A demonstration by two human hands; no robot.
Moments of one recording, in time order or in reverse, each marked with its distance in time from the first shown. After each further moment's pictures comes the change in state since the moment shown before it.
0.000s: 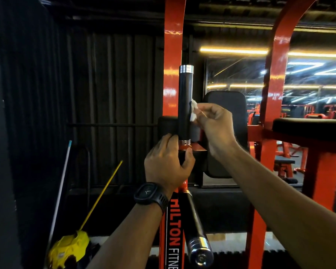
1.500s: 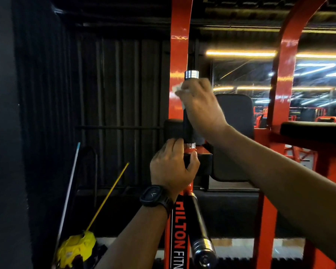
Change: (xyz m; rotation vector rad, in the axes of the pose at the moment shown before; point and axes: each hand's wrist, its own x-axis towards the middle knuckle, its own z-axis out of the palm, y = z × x) left_hand 0.000 0.000 -0.002 0.030 -0.008 -0.007; right_hand 0.038 -0.031 0.030 -1.139 -0.025 -1.147
